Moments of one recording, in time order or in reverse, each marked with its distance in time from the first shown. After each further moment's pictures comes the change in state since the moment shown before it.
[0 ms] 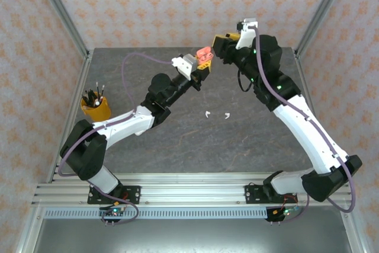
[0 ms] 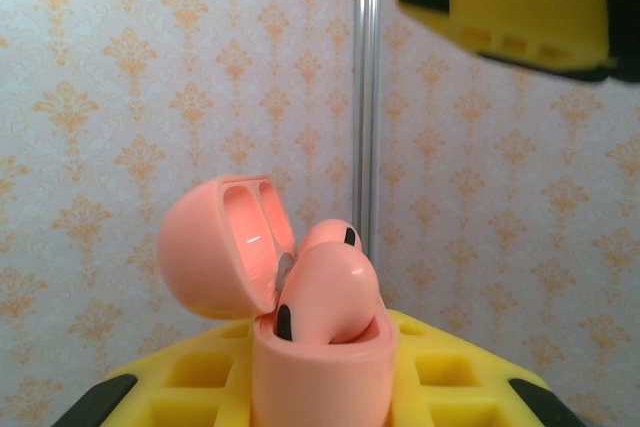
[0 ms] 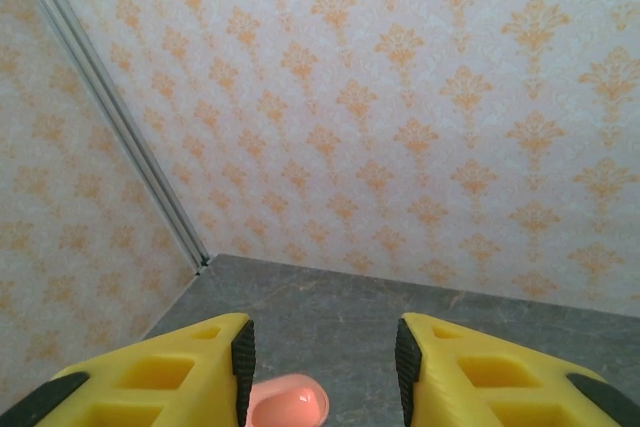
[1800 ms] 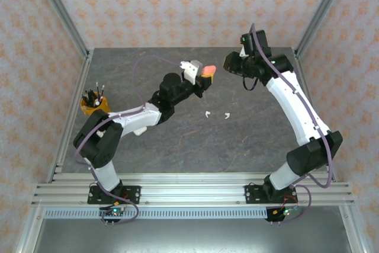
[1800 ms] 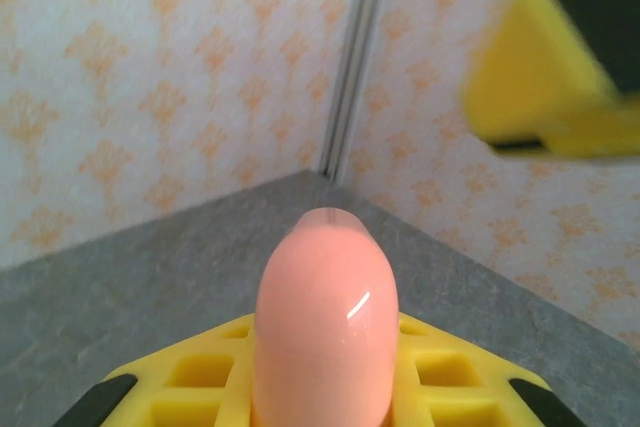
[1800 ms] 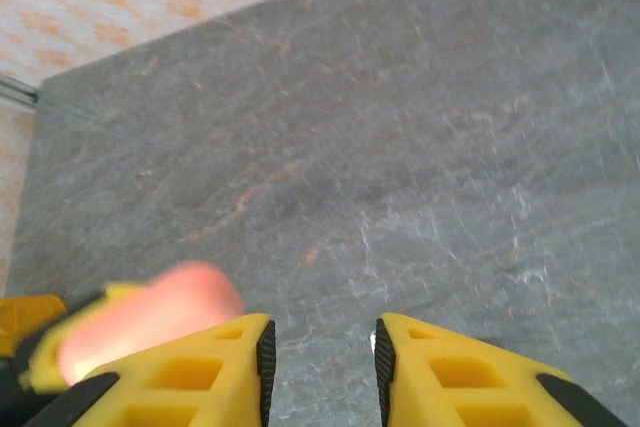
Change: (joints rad) left arm 0.056 0.176 0.053 -0.182 0.093 -0.197; right arm -0.162 0.229 0.116 -0.591 -0.092 0.301
